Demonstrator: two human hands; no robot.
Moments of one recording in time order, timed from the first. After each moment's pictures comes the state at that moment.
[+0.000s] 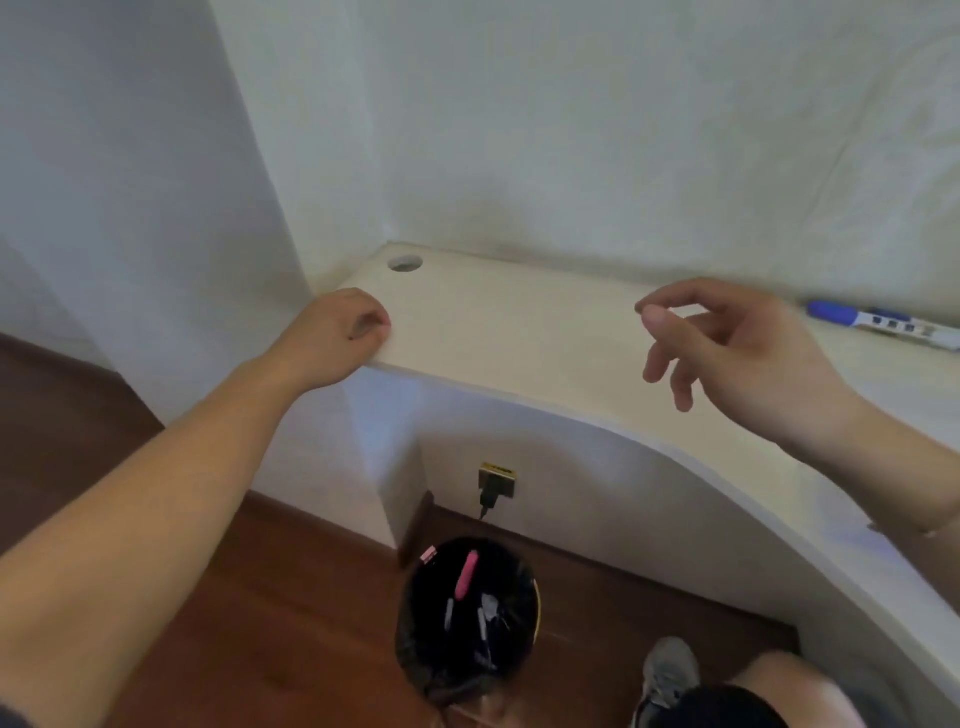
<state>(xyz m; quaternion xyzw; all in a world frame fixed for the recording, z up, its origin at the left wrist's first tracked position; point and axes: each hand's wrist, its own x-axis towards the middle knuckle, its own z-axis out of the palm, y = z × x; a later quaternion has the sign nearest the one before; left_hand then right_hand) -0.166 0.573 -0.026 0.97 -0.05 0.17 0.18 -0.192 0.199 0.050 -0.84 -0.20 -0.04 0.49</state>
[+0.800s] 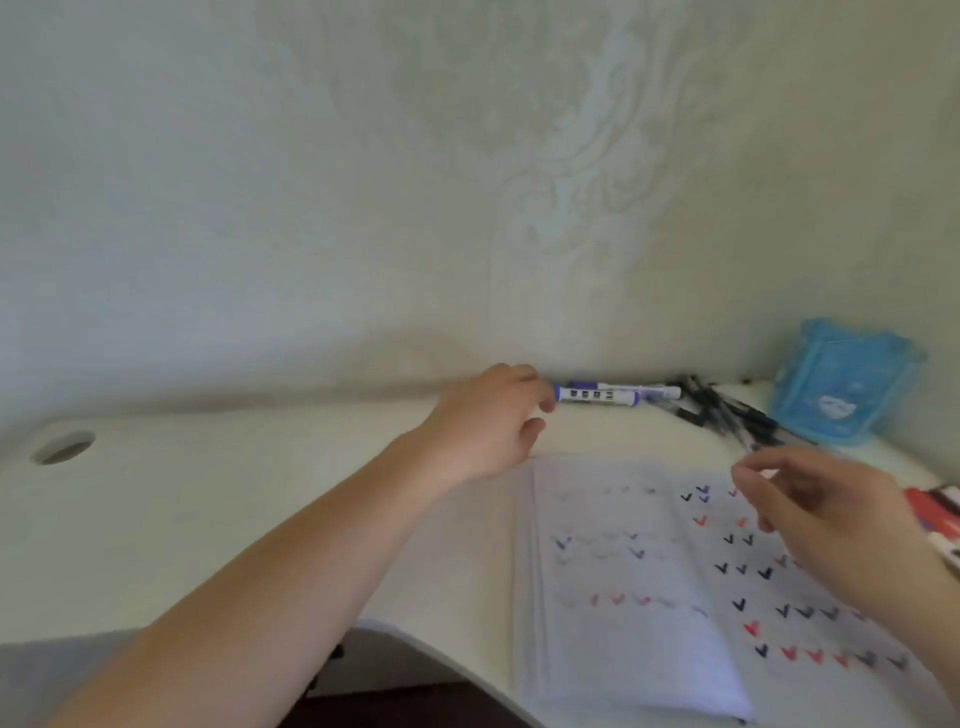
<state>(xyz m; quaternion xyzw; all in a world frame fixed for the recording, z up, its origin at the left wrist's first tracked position) -0.050 0.184 0.019 0.90 -0.39 0.17 0.12 -0.212 -0.062 0.021 -0.91 0.10 -0.21 0.36</state>
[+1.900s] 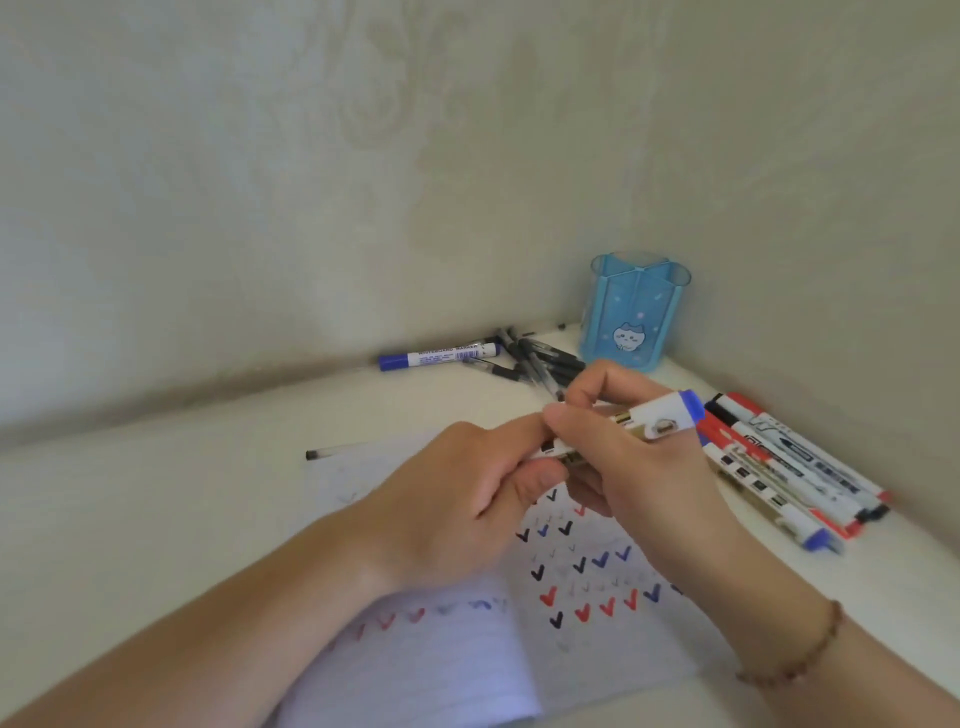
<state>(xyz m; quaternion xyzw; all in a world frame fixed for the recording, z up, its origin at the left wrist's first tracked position) -0.134 0.072 0.008 0.71 -0.58 -0.01 0.40 -0.215 -0.066 0.022 -0.69 0.03 -0.23 0.69</state>
